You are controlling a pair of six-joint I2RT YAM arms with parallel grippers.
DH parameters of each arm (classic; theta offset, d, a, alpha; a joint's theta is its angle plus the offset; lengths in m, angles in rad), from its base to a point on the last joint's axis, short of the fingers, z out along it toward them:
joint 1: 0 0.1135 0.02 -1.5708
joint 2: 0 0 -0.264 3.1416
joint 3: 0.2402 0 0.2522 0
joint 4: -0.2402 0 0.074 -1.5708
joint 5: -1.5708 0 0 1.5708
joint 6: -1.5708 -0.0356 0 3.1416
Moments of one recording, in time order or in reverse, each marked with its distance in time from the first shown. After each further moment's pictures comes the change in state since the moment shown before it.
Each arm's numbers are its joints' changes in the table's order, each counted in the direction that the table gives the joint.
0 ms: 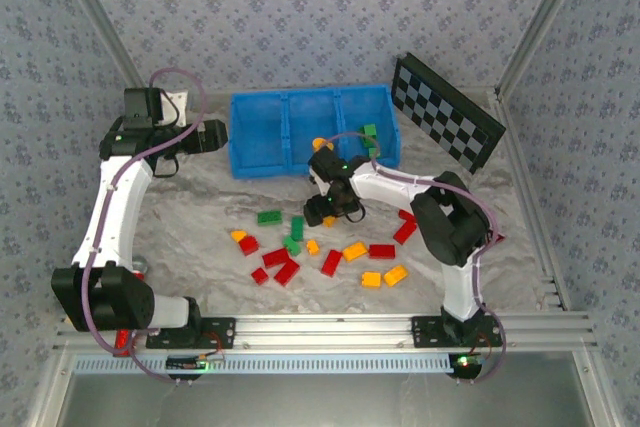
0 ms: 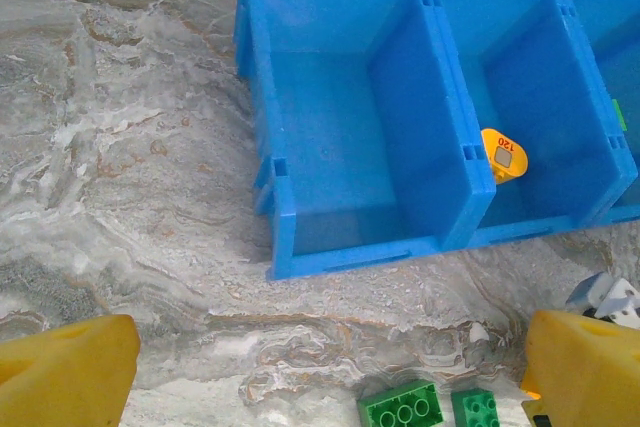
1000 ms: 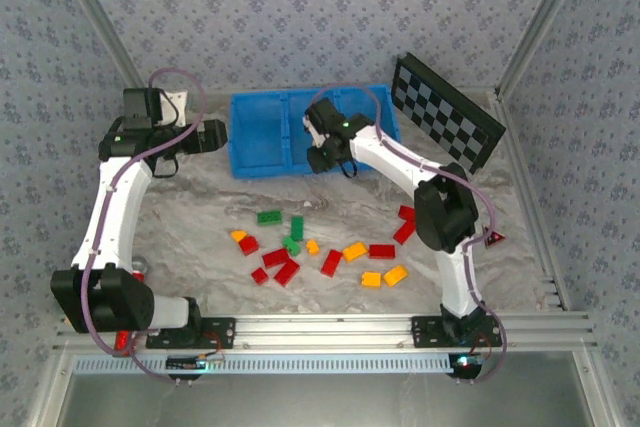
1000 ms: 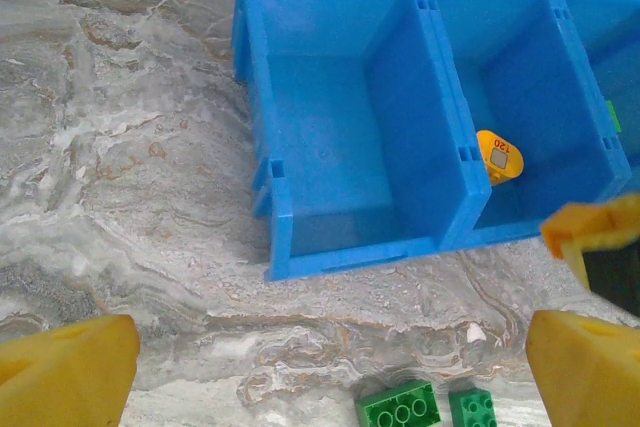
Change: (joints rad) left arm 0.000 -0.007 0.000 0.000 -0.003 0.000; right arm -0.104 0.154 0.508 -0.121 -0.202 0.196
